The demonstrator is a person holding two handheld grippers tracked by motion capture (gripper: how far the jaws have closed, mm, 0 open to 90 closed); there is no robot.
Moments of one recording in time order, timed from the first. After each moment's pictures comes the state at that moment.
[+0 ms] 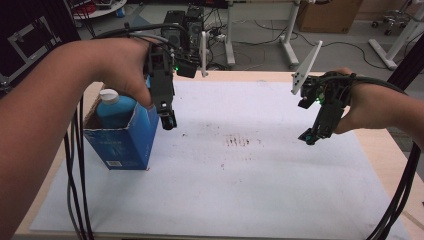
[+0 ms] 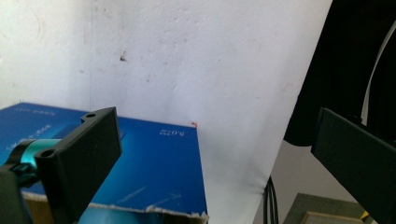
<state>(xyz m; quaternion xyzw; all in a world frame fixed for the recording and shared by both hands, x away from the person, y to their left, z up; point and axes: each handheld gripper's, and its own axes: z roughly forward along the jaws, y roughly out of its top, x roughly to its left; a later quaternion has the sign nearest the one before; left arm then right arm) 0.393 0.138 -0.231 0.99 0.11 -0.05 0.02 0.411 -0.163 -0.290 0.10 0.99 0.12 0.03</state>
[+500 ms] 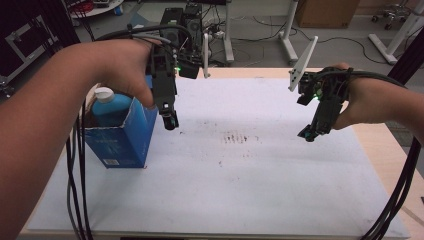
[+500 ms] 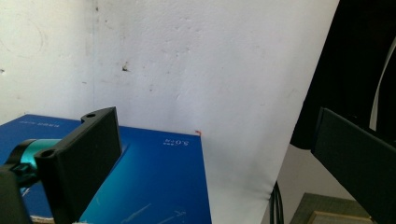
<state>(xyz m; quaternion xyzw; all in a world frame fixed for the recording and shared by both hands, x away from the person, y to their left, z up) 0.395 0.126 -0.237 0.99 0.11 -0.04 0.01 0.412 -0.165 -0.292 0.09 0.99 0.11 0.02</state>
